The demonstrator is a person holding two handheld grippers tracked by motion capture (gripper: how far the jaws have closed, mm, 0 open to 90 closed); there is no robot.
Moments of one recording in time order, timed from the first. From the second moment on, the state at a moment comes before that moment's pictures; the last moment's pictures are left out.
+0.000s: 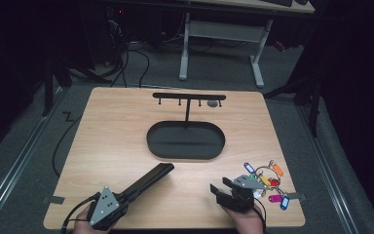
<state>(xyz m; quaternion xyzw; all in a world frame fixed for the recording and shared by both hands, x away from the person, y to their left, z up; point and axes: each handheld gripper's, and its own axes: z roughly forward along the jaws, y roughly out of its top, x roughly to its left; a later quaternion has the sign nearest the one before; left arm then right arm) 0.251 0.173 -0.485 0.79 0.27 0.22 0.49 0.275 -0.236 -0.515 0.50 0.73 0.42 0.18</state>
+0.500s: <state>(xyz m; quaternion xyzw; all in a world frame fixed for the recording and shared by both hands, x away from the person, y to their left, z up) 0.267 0.203 -0.483 0.77 0.33 0.20 0.52 0.276 -0.236 -0.517 0.50 0.74 0.42 0.18</state>
